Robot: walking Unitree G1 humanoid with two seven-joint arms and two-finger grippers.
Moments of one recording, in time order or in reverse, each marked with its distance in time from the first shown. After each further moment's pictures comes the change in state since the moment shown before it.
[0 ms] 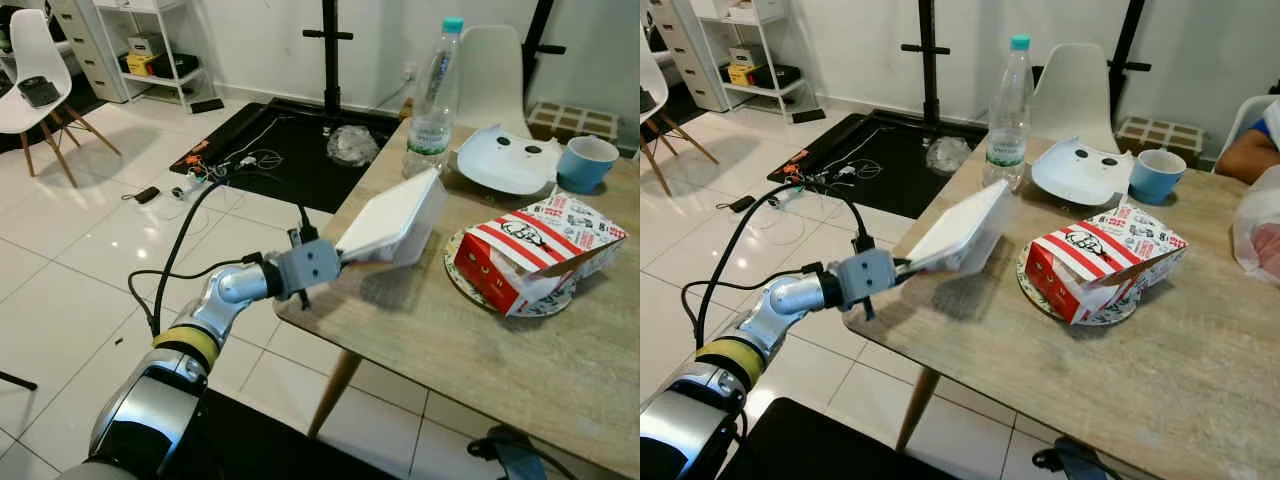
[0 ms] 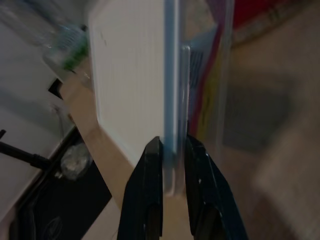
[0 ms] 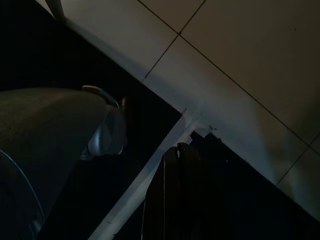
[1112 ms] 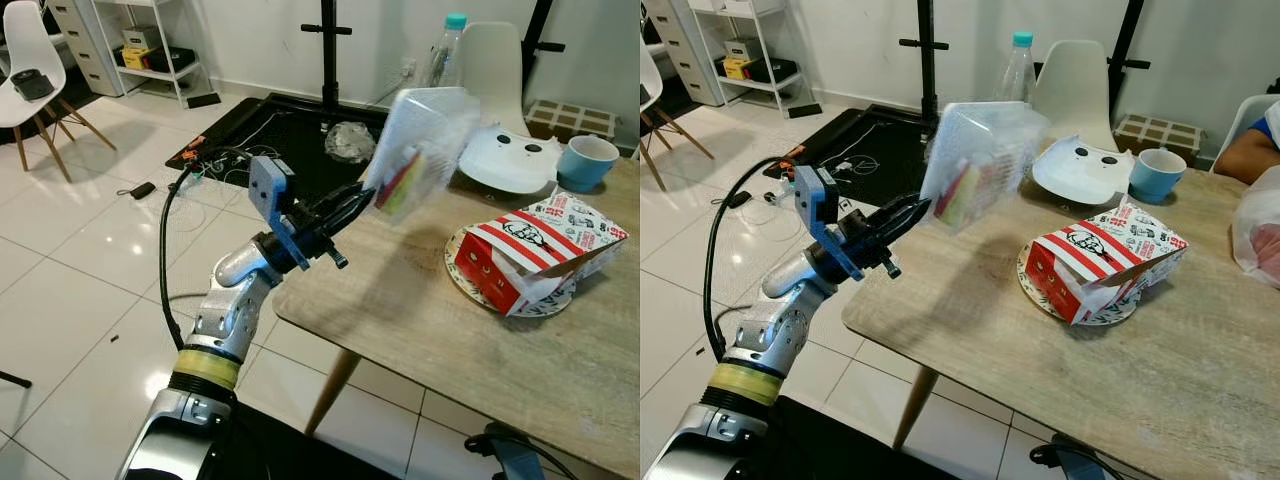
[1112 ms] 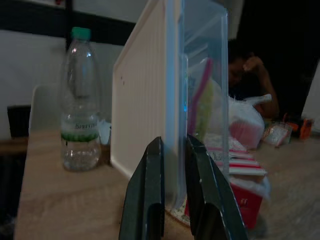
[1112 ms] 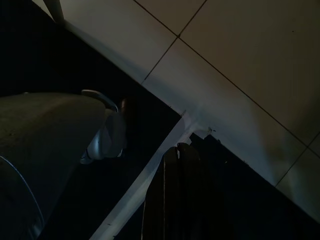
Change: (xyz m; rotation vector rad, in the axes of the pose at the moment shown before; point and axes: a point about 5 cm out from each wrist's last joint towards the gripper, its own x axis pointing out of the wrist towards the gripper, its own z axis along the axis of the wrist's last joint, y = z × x) left arm -0.009 0.007 0.053 -0.726 -0.484 0.165; right arm 0.000 0.000 0.002 -0.002 -0.005 0.000
